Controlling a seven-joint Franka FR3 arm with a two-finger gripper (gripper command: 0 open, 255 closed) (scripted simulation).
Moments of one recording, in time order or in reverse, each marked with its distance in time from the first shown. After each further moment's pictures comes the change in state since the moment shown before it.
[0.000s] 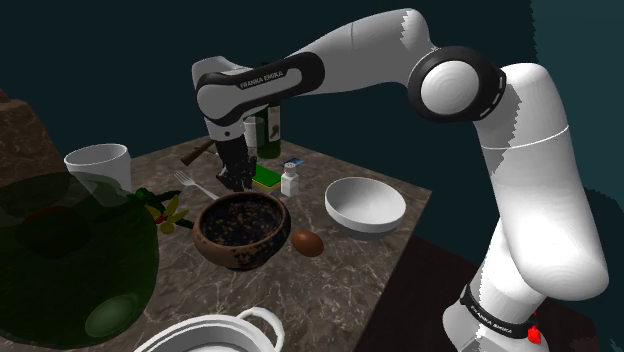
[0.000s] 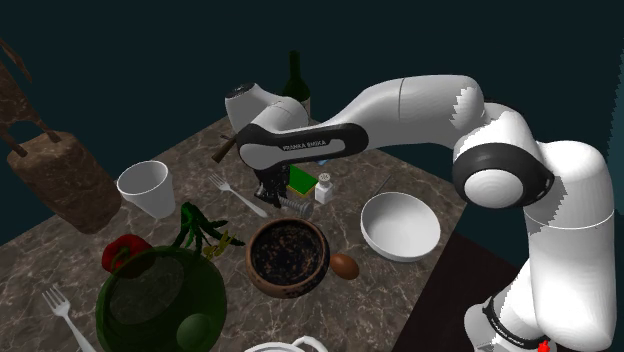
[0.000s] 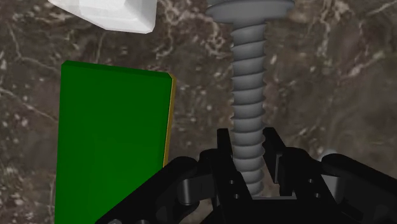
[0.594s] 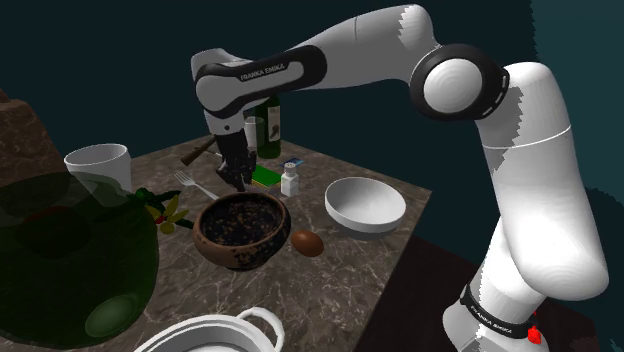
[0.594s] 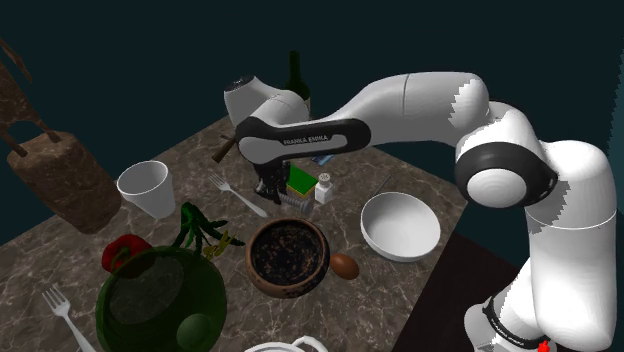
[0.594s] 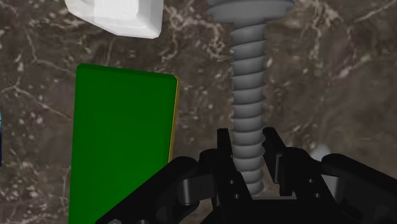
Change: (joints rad) arm -0.001 -0.012 0.001 0.021 0.002 -0.033 -0.002
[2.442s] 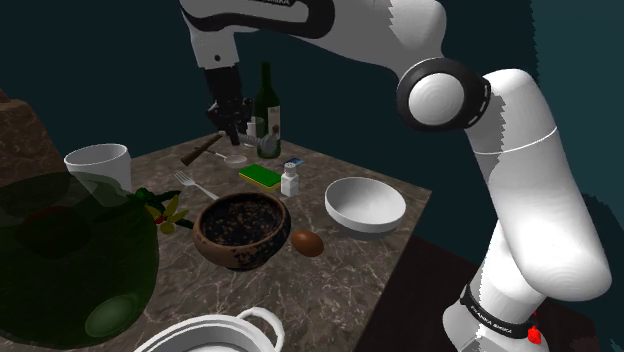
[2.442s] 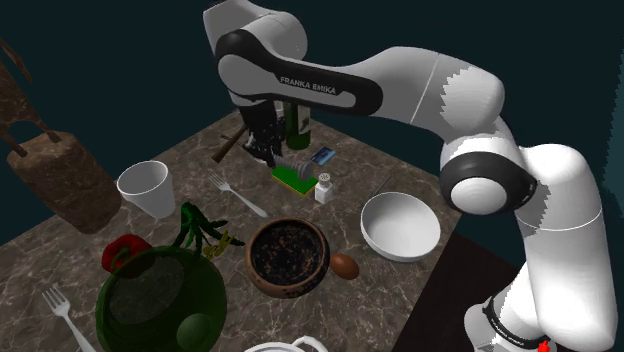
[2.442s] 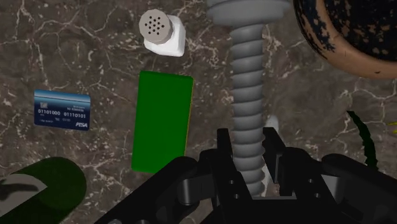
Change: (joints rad) arm 0.033 0.079 0.001 0.513 -0.008 -0.432 -0.004
